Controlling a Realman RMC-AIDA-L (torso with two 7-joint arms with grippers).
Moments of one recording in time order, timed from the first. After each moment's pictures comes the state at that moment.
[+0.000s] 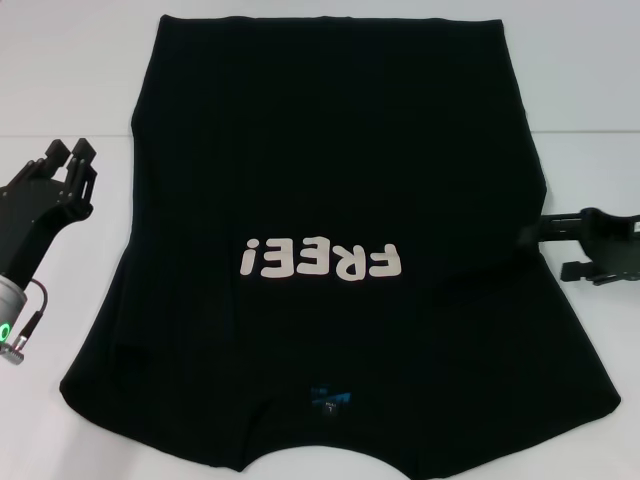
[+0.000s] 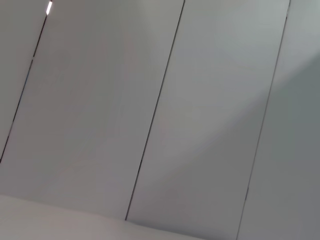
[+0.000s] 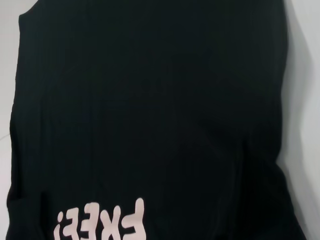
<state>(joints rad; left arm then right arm) -0.49 -2.17 0.17 0.21 1.38 1.26 -0.69 0.73 1.91 -0.74 -0.57 -2.35 -1.26 2.73</state>
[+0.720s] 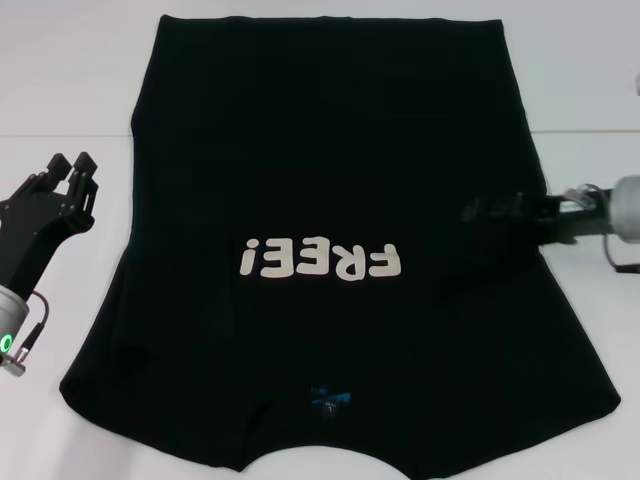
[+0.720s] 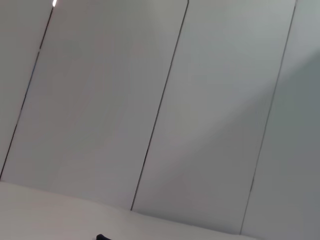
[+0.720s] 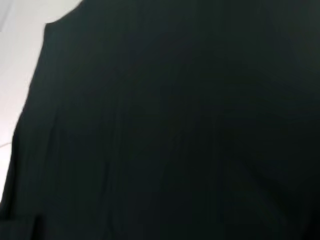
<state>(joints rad) -0.48 -2.17 0.17 0.19 1.38 1.24 -0.68 0.81 2.00 -0.76 -0.51 -2.34 -1.00 2.55</state>
